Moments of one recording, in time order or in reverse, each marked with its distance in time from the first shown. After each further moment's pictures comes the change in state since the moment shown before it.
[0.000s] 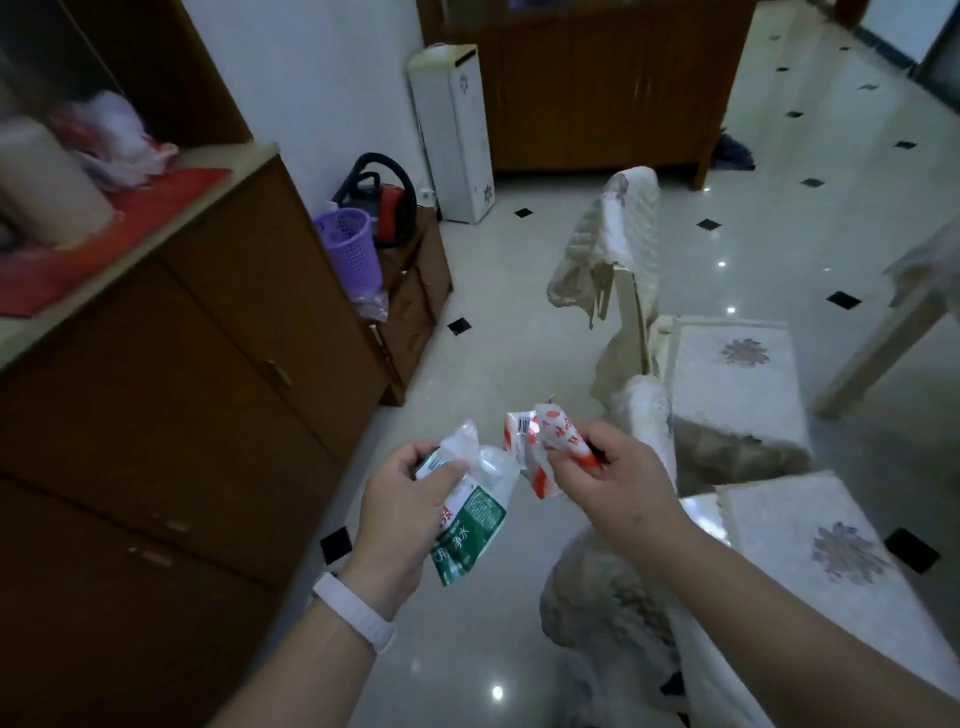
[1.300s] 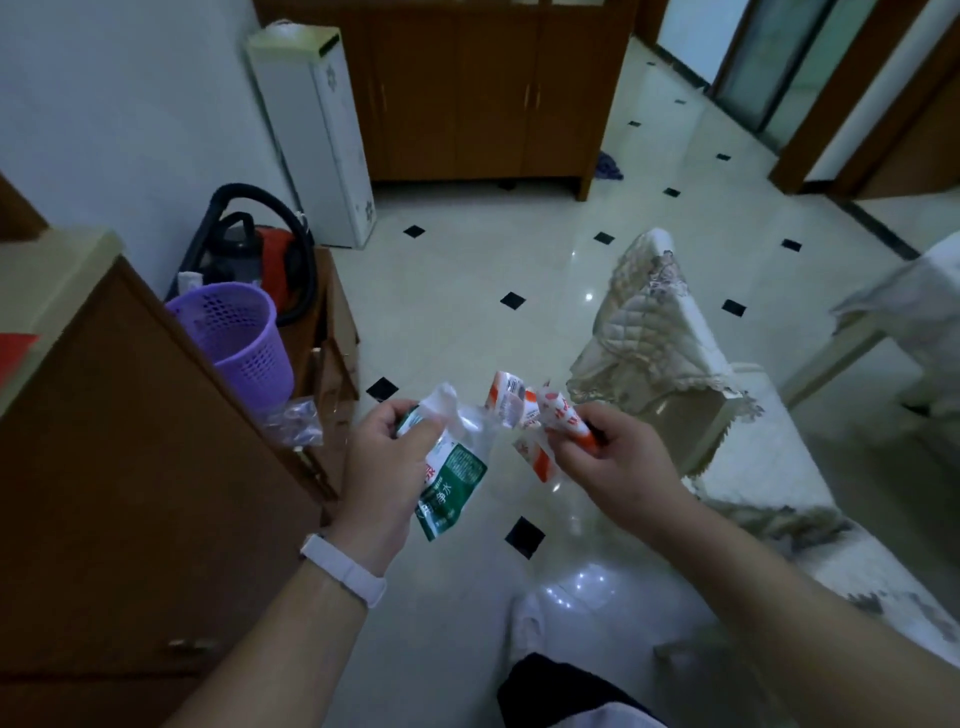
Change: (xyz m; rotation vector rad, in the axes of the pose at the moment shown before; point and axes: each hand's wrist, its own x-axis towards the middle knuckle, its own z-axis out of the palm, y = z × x) left_hand 0.543 0.141 -0.050 -0.068 -0.313 0.042; right_hand 0.452 -0.061 0.178 -0.205 0.334 0.090
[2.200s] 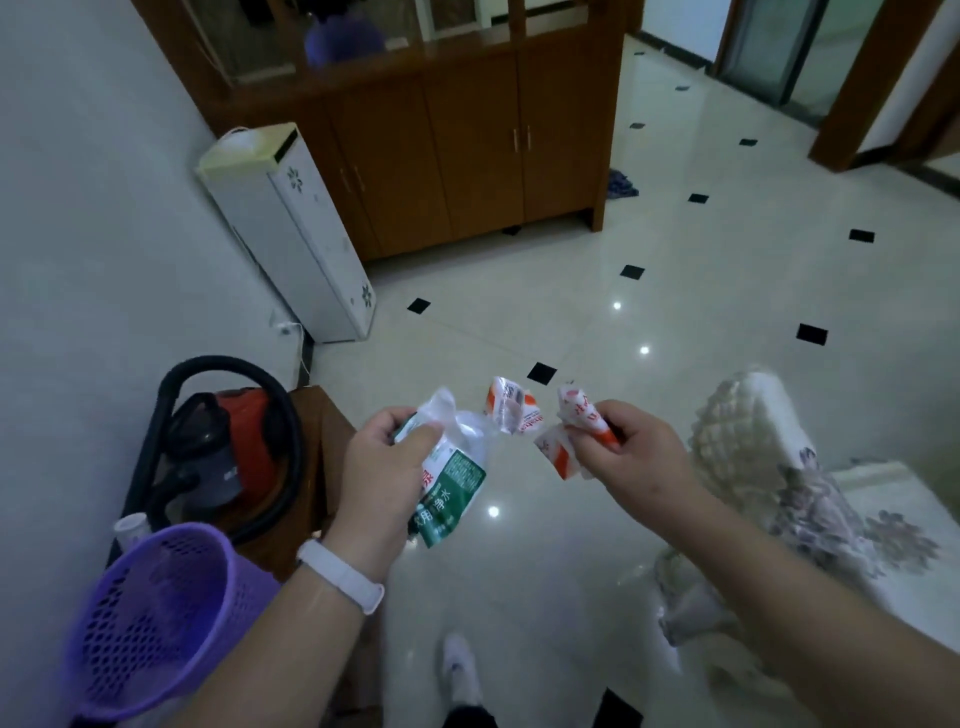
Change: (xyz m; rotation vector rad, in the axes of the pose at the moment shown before) left_hand 0.415 0.109 0.156 0.177 -0.040 0.037; right_hand 0.438 0.058 -0.001 0.167 0.086 0.172
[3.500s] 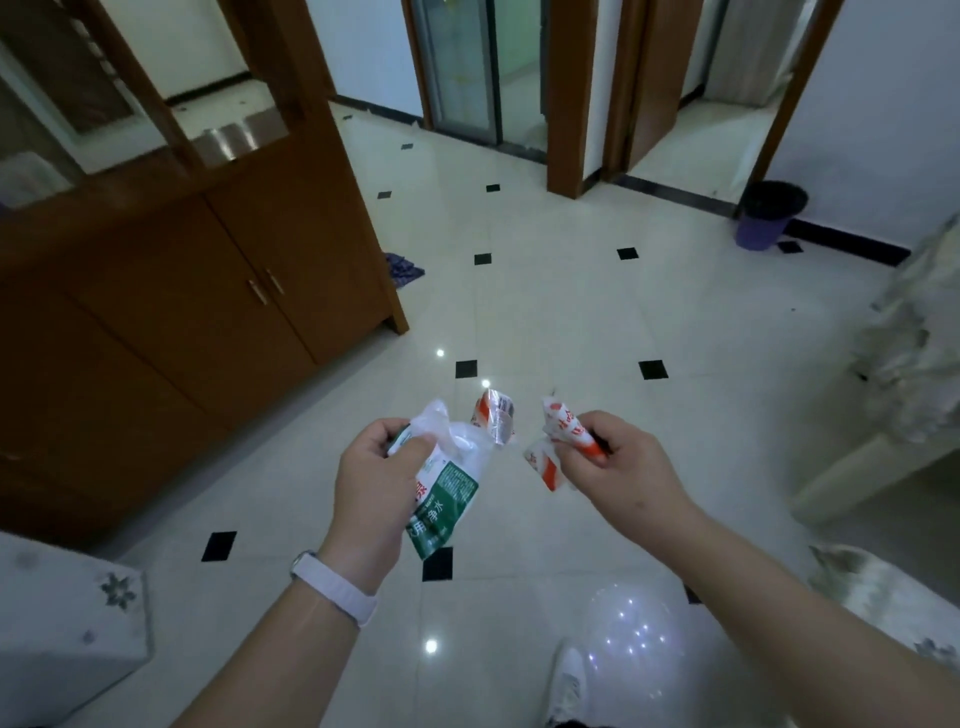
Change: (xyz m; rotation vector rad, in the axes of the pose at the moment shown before) left_hand 0.550 0.128 0.437 0.149 -0.589 -0.010; right_hand 0.556 0.059 -0.144 0.012 0.517 0.311
